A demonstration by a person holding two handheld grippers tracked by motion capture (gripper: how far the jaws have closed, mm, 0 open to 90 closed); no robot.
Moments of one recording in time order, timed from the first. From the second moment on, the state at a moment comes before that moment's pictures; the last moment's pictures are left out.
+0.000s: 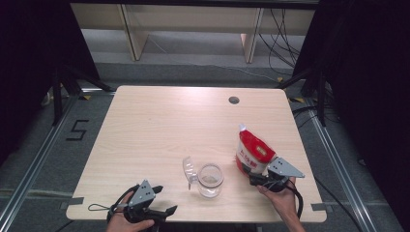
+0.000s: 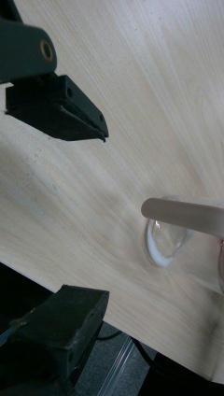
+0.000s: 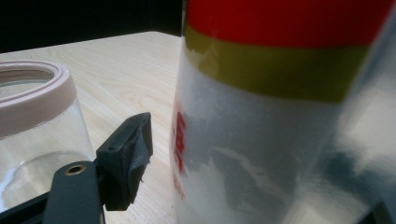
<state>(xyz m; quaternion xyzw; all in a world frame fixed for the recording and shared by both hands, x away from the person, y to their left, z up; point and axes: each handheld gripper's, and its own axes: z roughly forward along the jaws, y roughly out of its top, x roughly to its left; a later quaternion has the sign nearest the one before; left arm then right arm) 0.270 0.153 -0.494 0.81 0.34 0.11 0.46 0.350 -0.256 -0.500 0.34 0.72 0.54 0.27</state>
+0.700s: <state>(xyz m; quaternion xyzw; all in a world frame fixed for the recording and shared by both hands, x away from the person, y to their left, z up) 0.270 0.152 -0.495 0.82 0.33 0.11 0.46 0.356 -0.259 -0.502 0.33 0.72 0.55 0.26</state>
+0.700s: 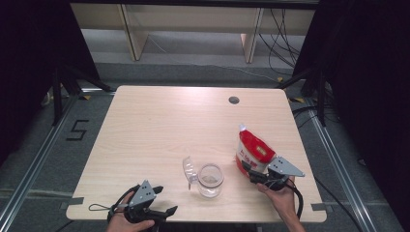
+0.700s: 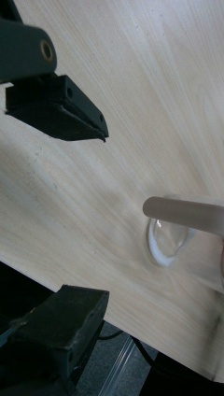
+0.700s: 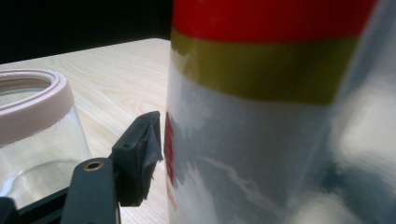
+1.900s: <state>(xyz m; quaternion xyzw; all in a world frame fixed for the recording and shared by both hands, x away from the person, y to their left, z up) 0.269 0.151 -0.496 0.82 0.33 0.11 0.46 0.357 -0.257 -0.506 0.34 0.70 0.56 0.26</state>
